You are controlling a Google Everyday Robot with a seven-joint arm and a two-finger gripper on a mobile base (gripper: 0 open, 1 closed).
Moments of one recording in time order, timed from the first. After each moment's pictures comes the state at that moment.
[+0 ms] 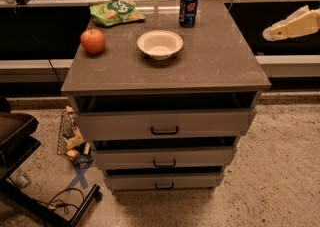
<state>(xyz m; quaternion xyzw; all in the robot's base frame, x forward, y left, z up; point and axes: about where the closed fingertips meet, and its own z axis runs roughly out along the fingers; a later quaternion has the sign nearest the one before) 0.618 -0.306 1.022 -0.37 0.74 -0.01 0.56</state>
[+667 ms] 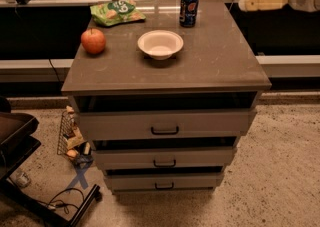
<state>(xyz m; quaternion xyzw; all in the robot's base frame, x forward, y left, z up) 0.722 -0.288 1.033 -0.30 0.71 0.06 0.63</state>
